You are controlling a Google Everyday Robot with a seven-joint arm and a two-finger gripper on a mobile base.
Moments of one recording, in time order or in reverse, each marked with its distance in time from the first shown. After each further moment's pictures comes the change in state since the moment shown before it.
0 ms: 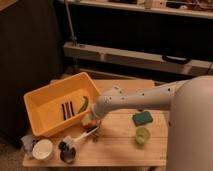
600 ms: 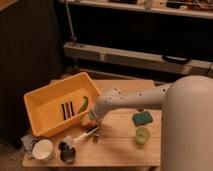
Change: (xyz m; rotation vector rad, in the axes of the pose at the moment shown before) arm -0.001 -0.008 0.024 -0.029 0.009 0.000
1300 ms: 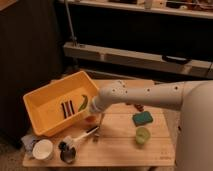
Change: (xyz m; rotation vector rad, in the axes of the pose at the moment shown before) arm -0.030 0.018 -0.073 -0.007 -0.063 0.044
